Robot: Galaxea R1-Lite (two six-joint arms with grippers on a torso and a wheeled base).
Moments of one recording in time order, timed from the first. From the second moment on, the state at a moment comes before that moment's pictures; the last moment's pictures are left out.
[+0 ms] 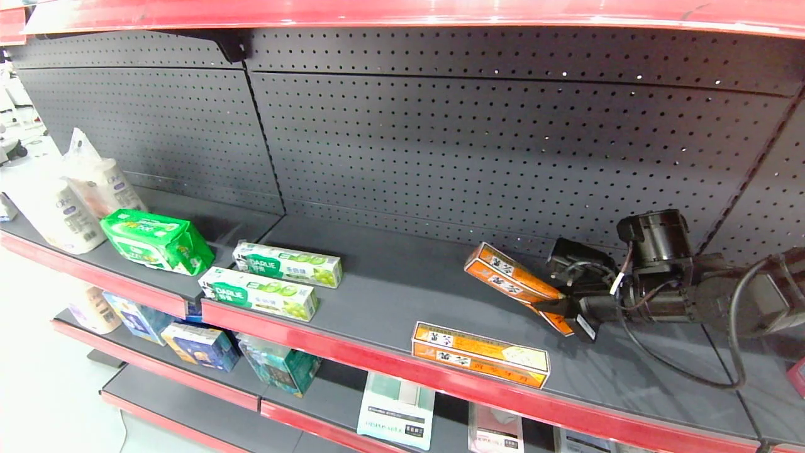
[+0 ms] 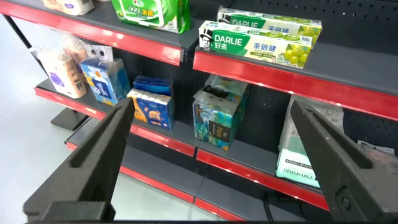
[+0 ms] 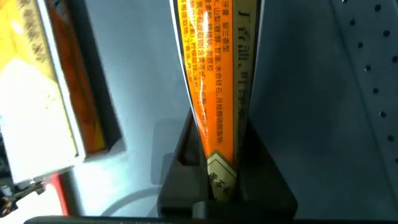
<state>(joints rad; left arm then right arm) 0.10 0.09 0.00 -0.01 0.02 -0.01 0.19 1.88 -0.83 -0.30 0.38 -0.76</state>
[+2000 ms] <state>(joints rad) 0.10 0.10 0.00 -0.01 0.02 -0.01 0.24 1.97 -0.89 -0.32 0.32 -0.76</state>
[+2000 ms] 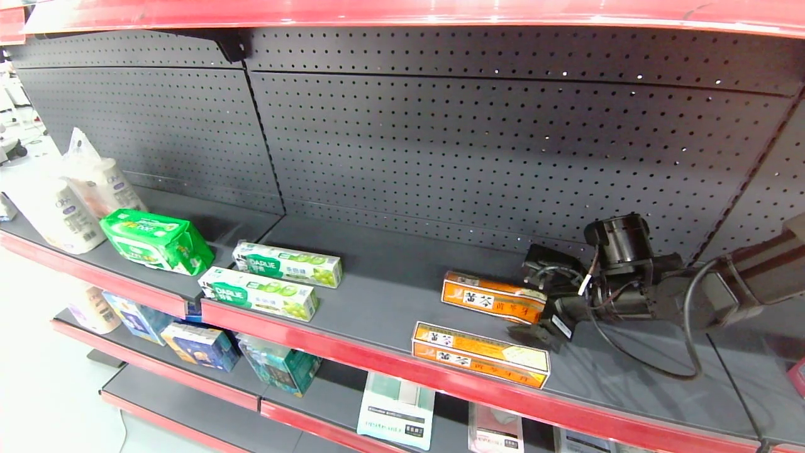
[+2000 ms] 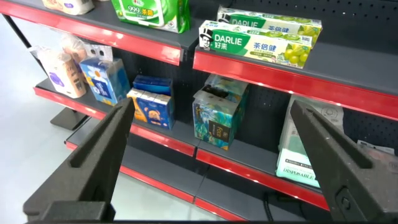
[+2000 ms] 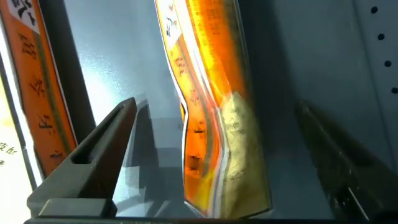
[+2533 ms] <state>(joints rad) 0.10 0.10 0.00 -0.01 0.02 -0.01 0.19 1.91 -0.82 -0.32 0.32 -0.71</state>
